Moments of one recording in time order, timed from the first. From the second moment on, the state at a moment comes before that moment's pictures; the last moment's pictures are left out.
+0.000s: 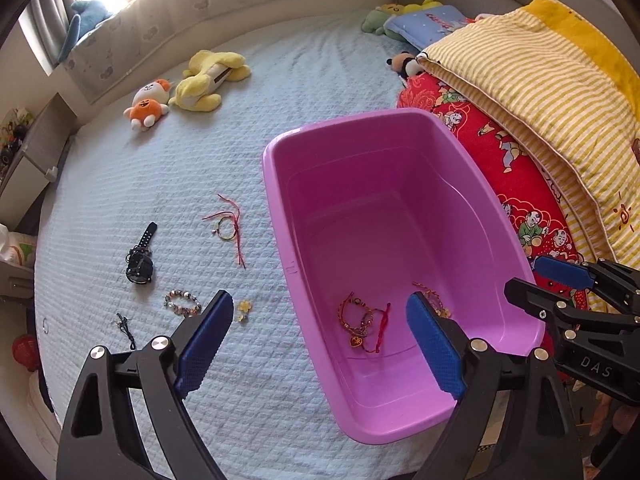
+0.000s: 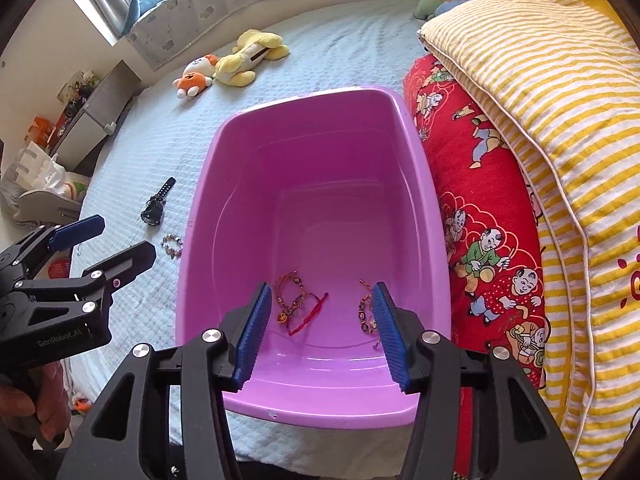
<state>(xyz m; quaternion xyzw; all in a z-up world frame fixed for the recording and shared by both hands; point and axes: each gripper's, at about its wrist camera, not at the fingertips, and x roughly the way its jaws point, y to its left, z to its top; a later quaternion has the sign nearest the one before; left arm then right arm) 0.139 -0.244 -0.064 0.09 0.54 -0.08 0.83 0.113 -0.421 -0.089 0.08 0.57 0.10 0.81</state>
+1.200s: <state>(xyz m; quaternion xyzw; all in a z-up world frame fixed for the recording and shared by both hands) 0.091 0.157 -0.059 -0.01 0.52 0.10 0.85 0.069 -0.138 -0.101 0.10 0.57 0.12 0.81</state>
